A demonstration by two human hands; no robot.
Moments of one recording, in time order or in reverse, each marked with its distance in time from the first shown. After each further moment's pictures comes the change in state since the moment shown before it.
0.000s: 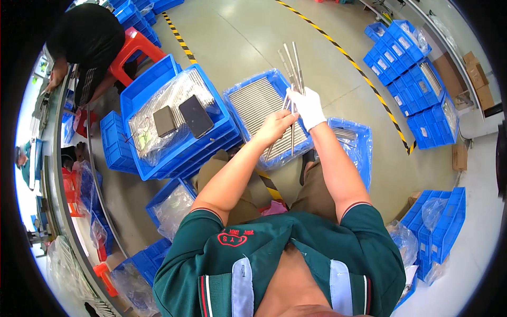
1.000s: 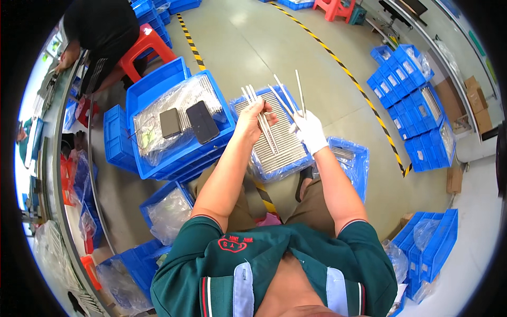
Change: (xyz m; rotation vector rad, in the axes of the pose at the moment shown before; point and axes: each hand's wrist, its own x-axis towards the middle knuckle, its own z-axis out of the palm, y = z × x) left_hand 0.017 0.000 -0.066 -0.902 0.256 0.151; right_hand -0.023 0.000 -0.001 -0.123 -0.201 0.083
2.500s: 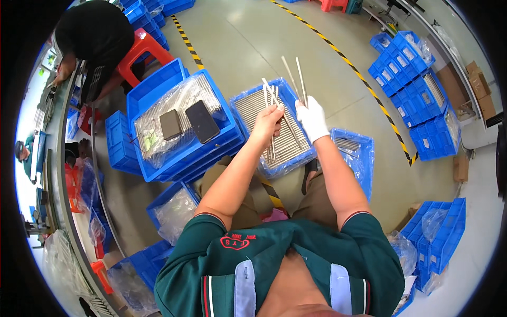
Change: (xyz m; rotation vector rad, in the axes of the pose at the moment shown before) left_hand -0.018 -0.026 0.030 0.404 -0.055 -0.063; right_hand 0.027 0.015 -0.003 -0.179 0.231 -0.129
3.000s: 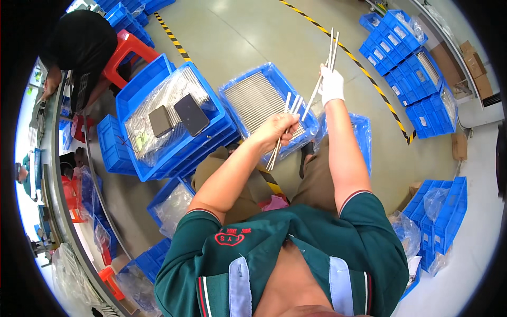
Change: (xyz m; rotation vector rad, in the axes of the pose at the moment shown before) left_hand -0.023 -0.027 0.020 0.001 -0.350 -0.360; right_hand 0.049 0.008 -0.069 0.289 0.330 0.103
